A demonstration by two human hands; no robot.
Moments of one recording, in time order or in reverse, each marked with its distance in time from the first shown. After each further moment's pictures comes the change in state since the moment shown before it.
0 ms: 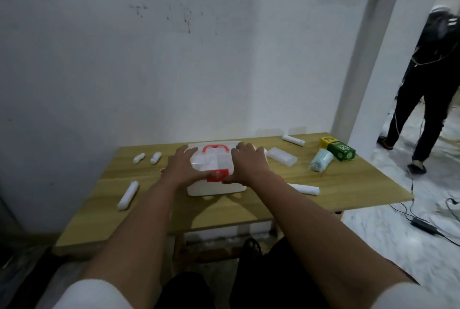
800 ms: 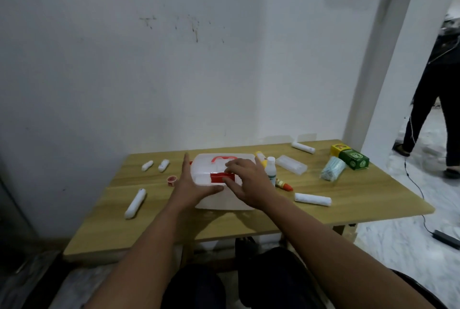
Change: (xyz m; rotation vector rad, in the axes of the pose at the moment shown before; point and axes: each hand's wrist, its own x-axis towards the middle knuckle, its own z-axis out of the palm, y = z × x) left_hand -0.043 0.018 0.010 -0.515 0.088 -0.078; right_hand -0.016 -0.002 0.033 0.552 0.456 -0.260
